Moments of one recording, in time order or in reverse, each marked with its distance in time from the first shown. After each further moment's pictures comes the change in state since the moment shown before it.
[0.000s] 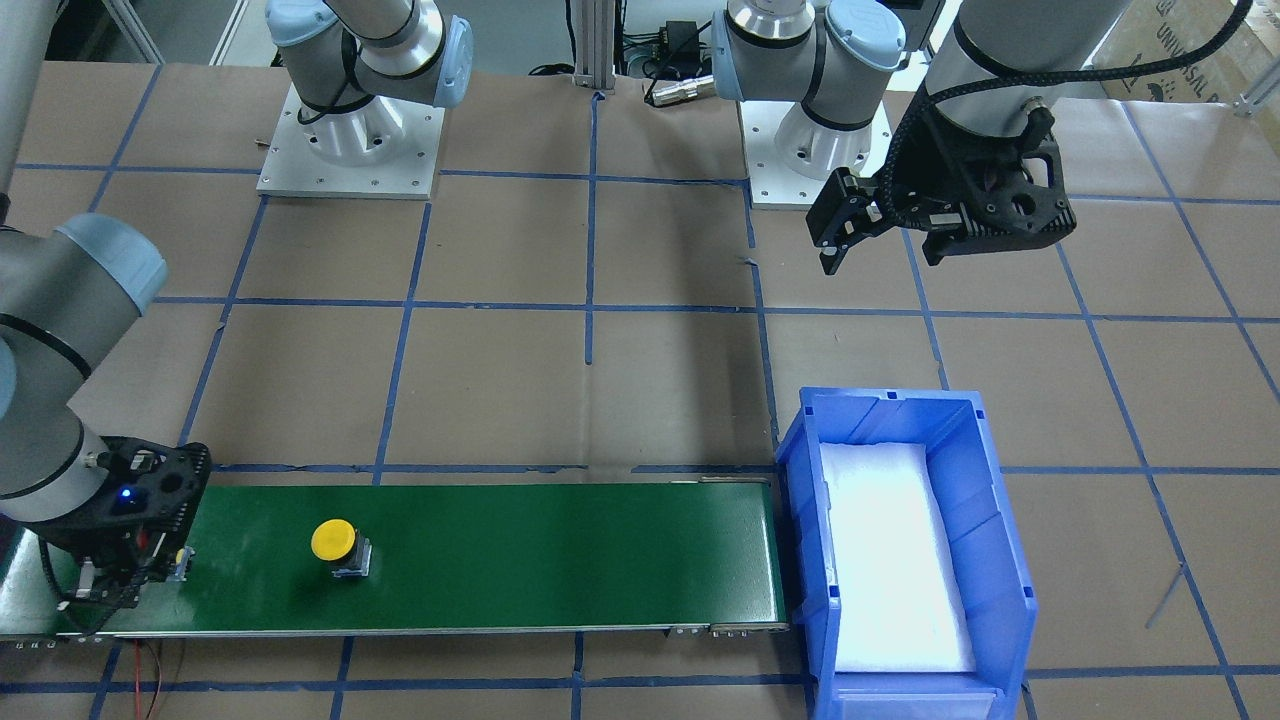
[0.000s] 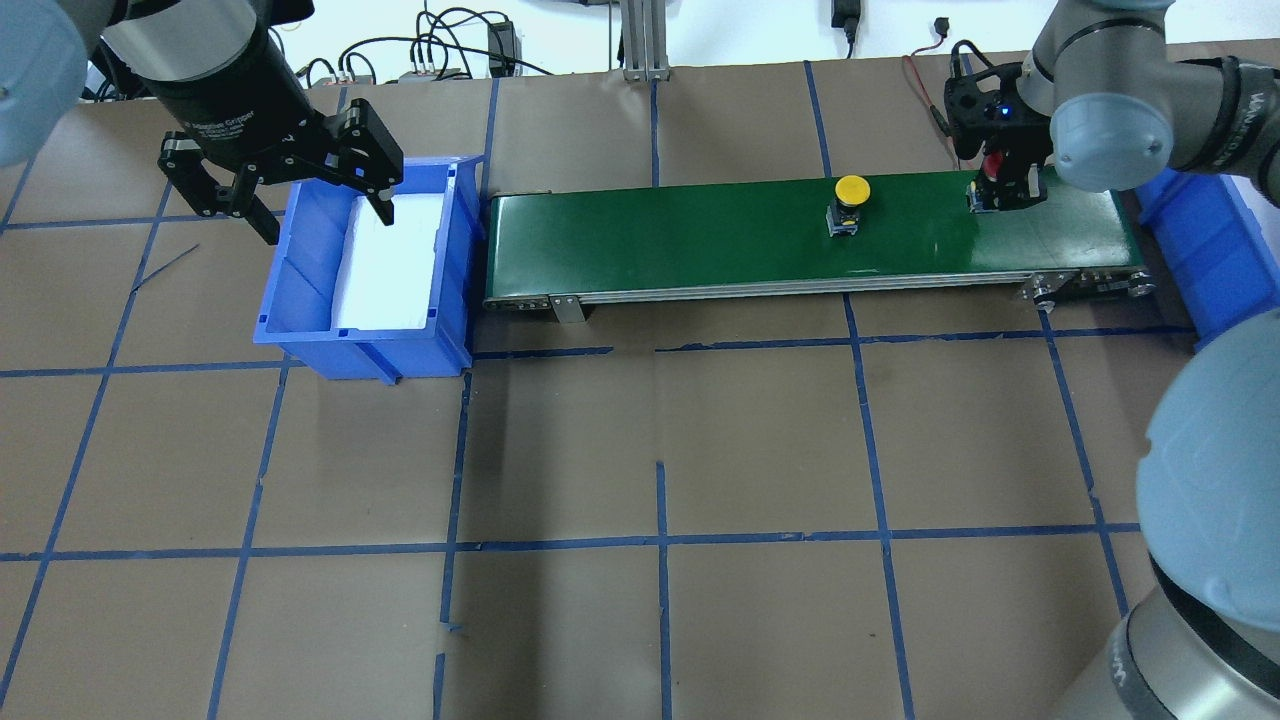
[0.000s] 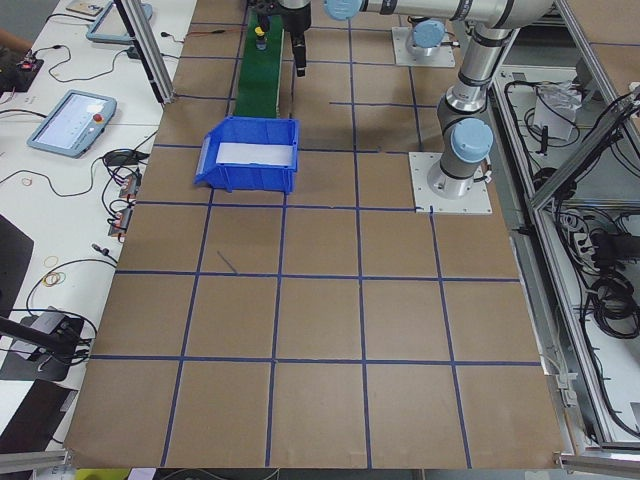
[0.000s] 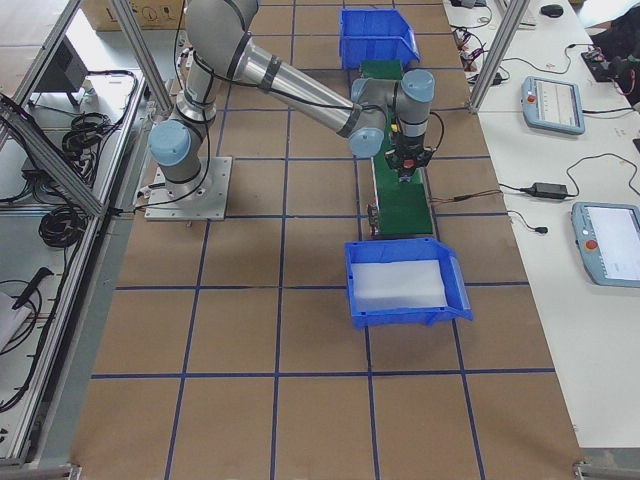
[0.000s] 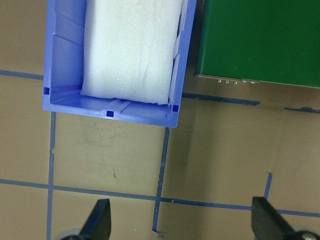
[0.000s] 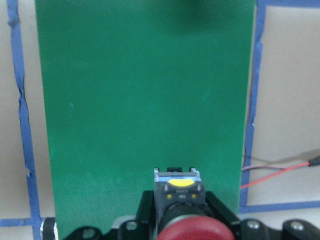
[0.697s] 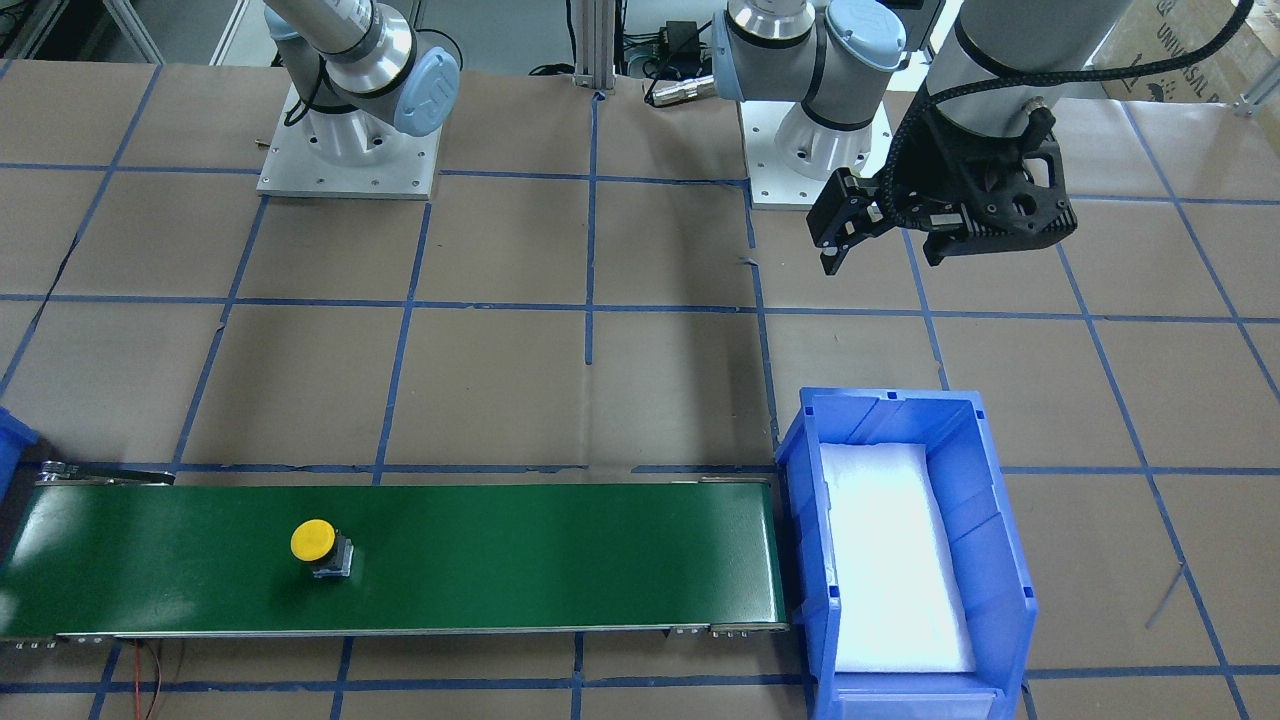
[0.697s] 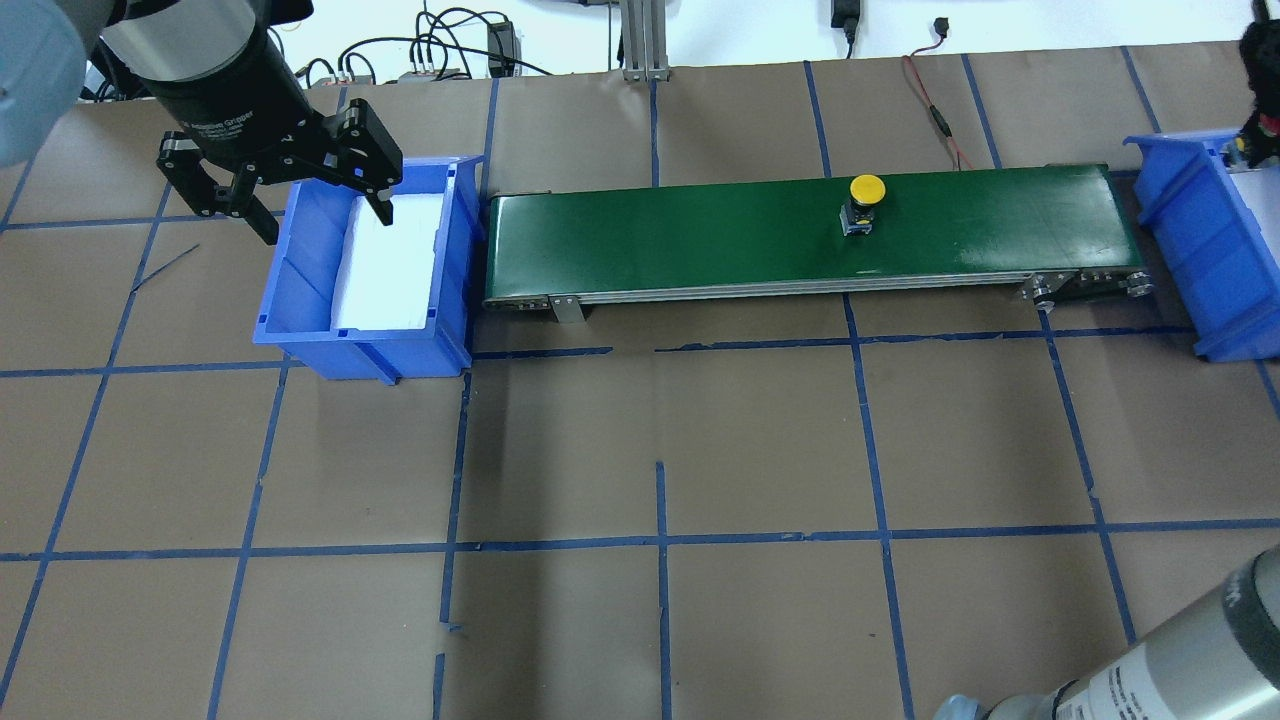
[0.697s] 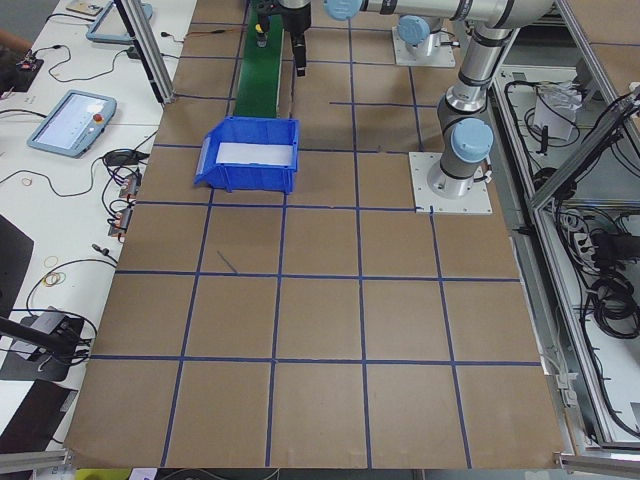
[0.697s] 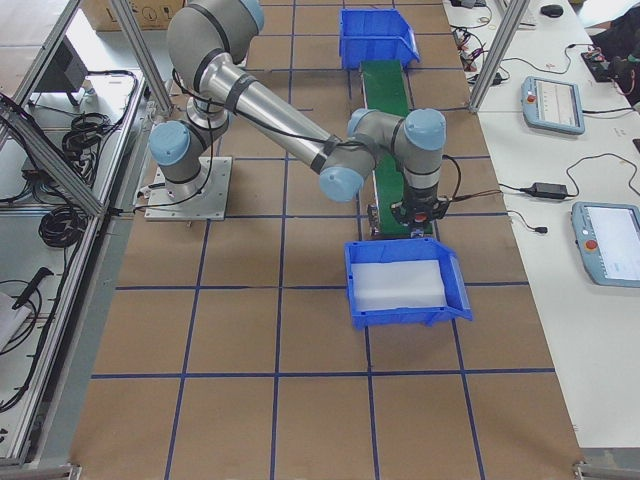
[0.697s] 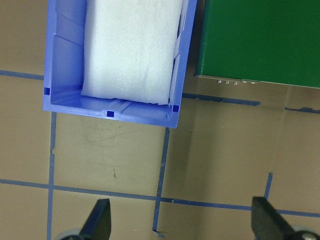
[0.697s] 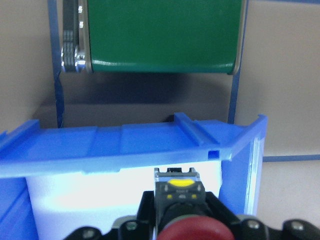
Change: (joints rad) left arm 0.000 0.000 0.000 0.000 0.001 0.000; right arm -0.378 -0.022 -0.118 0.068 0.054 -0.419
